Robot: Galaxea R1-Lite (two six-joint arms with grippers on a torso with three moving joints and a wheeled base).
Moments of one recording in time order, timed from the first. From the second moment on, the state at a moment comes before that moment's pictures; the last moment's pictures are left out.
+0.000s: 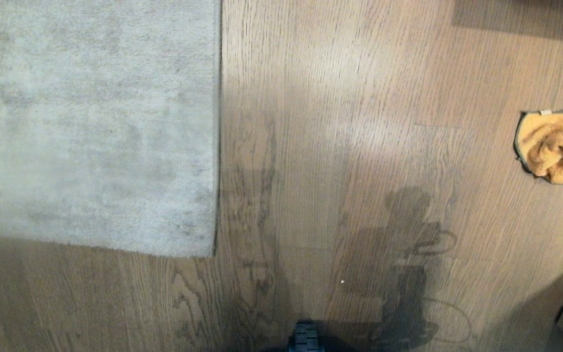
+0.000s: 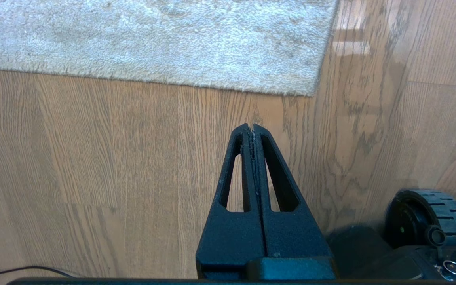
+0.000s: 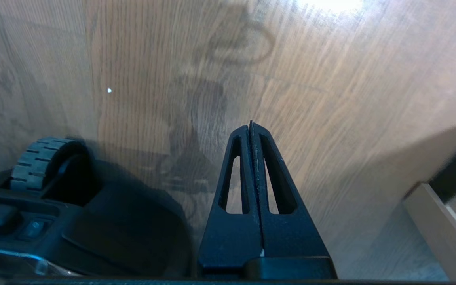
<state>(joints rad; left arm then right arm) 0.00 0.00 0.00 0.00 0.00 0.00 -0.01 0.40 -0.02 -0.20 0.09 -0.12</state>
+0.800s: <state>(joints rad) 0.00 0.00 0.00 0.00 0.00 0.00 -0.02 0.90 -0.18 -0.30 0.11 -0.12</state>
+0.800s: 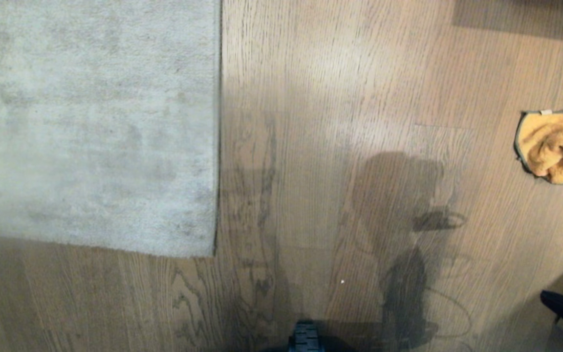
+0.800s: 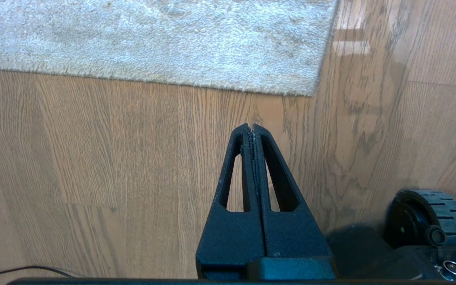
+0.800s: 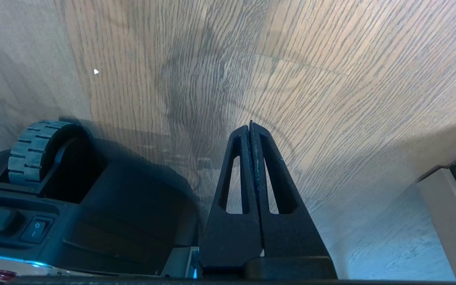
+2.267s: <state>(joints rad) 0.00 0.00 0.00 0.00 0.00 0.00 -0.26 1.22 -0.44 -0.41 0.09 -0.06</state>
